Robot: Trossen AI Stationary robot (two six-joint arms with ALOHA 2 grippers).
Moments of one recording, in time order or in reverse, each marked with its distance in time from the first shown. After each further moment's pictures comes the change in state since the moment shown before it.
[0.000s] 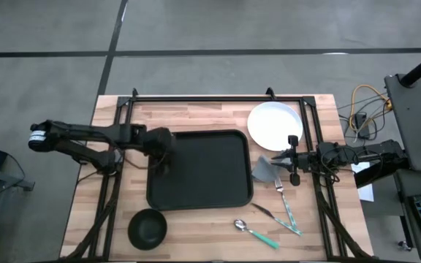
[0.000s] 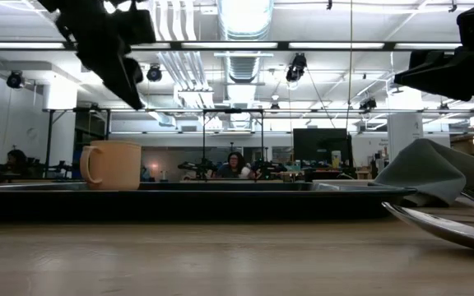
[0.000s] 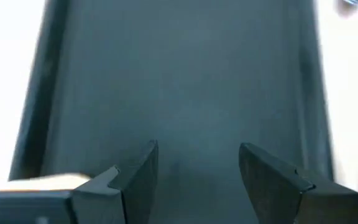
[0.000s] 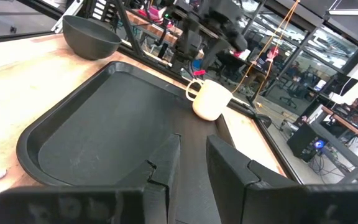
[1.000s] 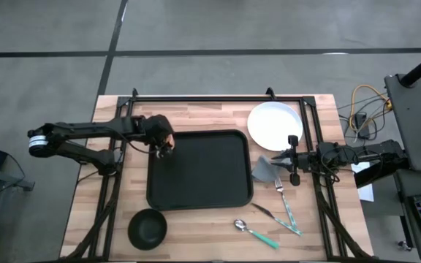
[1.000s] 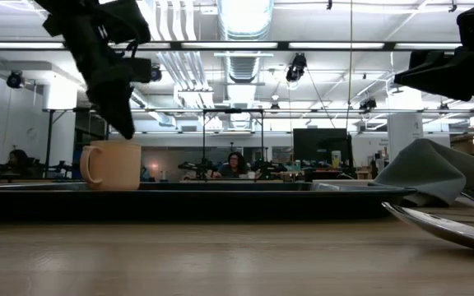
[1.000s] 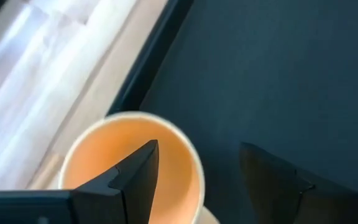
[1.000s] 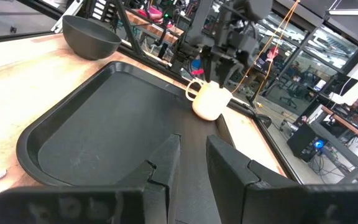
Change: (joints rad) left arm 0.242 0.000 -0.096 0.014 -0.143 -0.121; right arm 0.000 0.000 0.000 0.000 0.000 0.000
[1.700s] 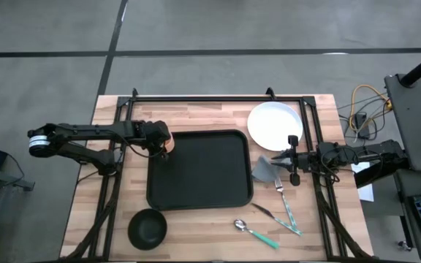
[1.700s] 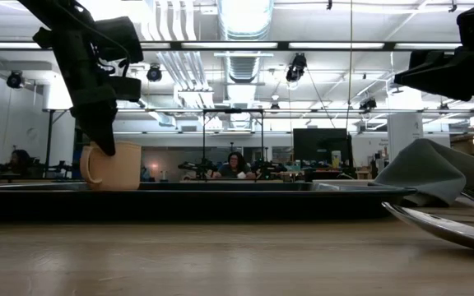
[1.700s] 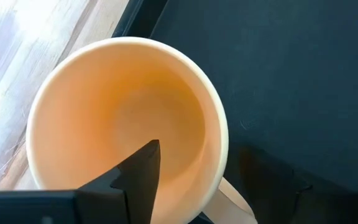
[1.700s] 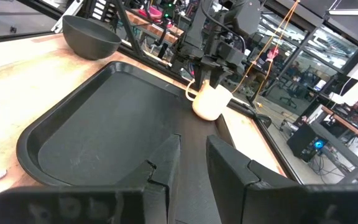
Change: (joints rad) left arm -0.001 0.001 -0.110 -0.003 -0.001 0.001; right arm 0.000 0.000 0.000 0.000 0.000 0.000
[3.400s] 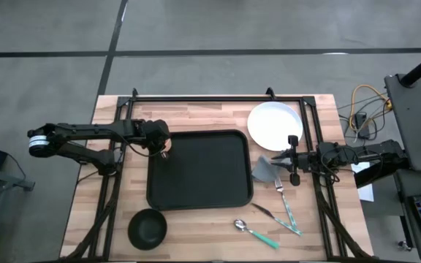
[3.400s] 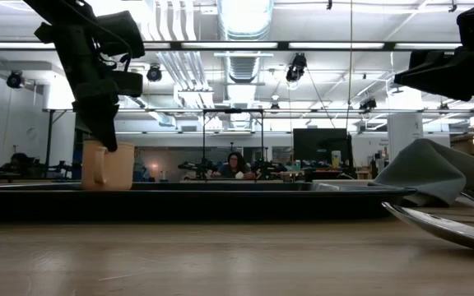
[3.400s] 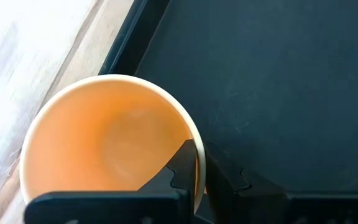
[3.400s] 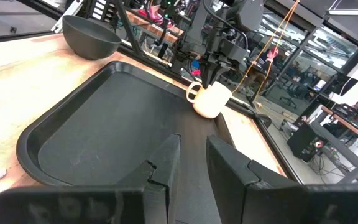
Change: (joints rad) left arm 0.000 -0.001 0.032 -0.027 0.003 -0.002; right arm 0.000 0.000 0.000 0.000 0.000 0.000
